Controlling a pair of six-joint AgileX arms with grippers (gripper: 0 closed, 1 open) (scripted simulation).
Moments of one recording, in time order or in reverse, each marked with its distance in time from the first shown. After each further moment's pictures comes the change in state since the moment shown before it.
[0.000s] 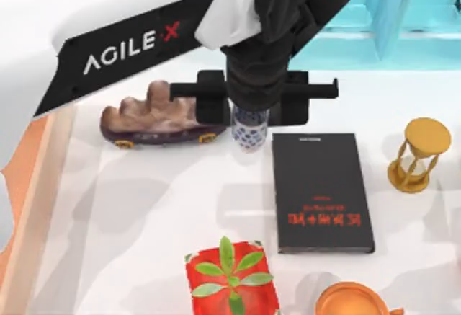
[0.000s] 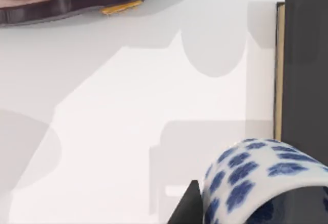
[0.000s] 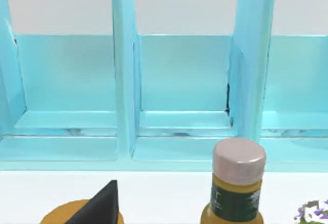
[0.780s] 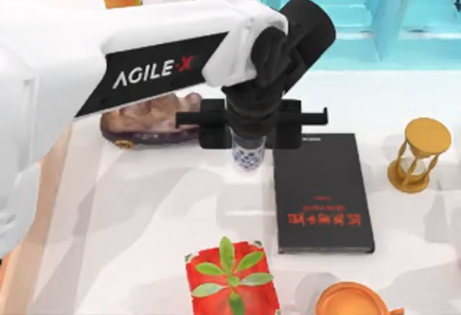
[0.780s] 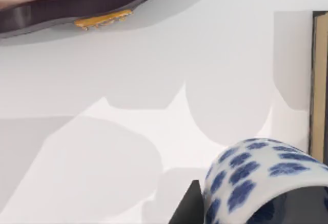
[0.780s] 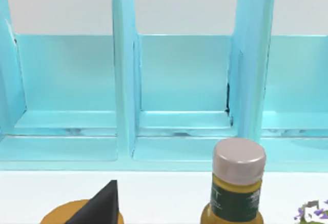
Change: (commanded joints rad) left arm 0.024 0.063 -0.157 0.225 0.006 0.025; right arm 0.000 0.000 0.000 0.000 0.000 0.000
